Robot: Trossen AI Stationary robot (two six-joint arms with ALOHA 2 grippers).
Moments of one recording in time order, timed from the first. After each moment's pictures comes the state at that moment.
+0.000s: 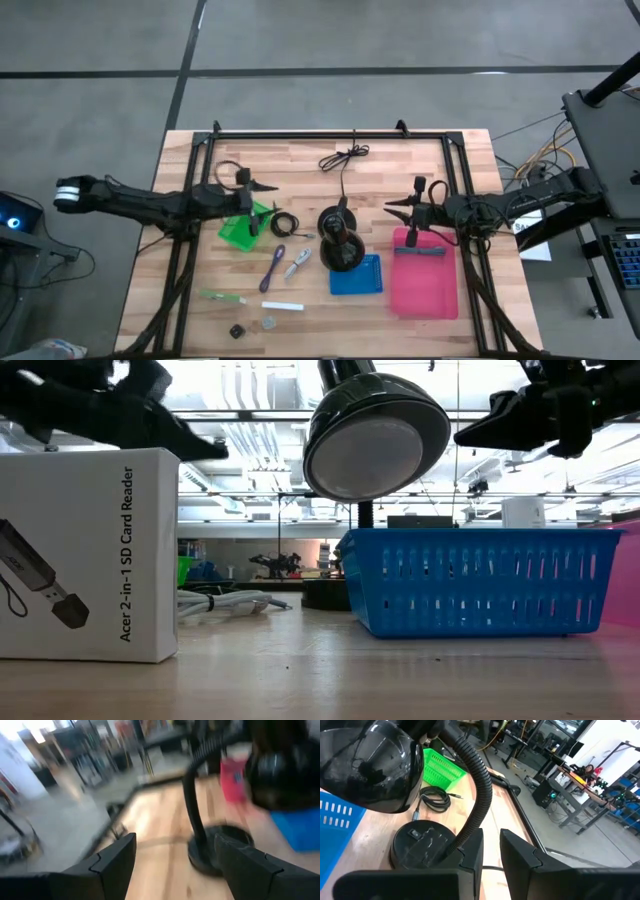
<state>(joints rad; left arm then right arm) 0.00 0.81 0.31 0.33 -0.26 0.24 0.20 0.76 0.31 0.21 0.45 -0.37</state>
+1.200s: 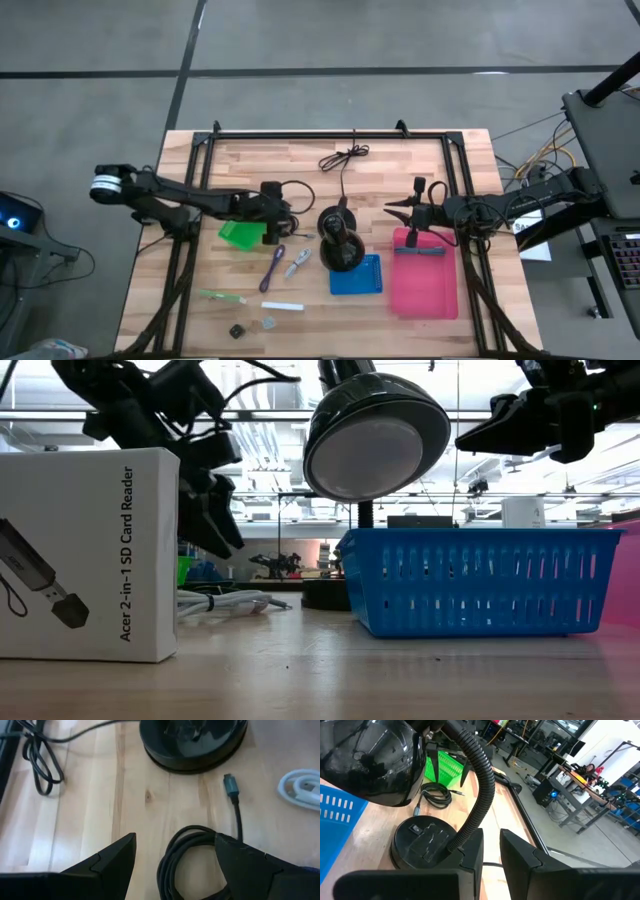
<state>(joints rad) 0.01 1.33 0.63 -0.13 -0.22 0.19 0.20 0.76 0.30 0.21 0.45 -0.38</state>
